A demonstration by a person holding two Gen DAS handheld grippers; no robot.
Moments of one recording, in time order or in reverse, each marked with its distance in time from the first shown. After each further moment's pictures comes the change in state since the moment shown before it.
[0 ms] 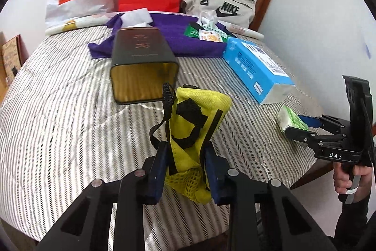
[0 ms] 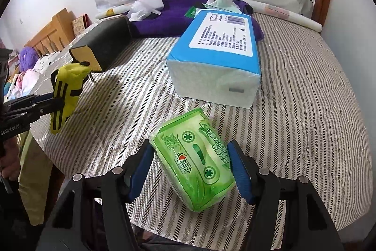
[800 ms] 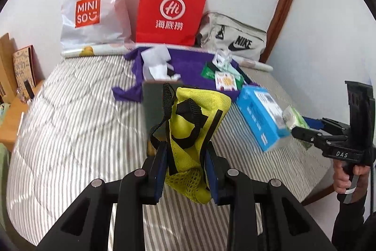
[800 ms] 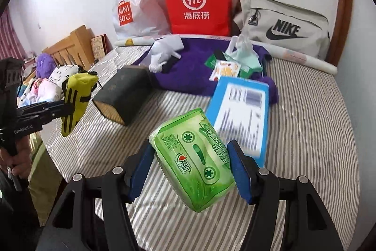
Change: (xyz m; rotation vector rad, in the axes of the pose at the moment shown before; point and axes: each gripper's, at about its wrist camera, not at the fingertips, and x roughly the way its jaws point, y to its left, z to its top) left arm -0.038 0.031 0.071 -0.054 -0.109 0.032; right arm -0.029 0.009 0.088 -0.070 -0.106 0.098
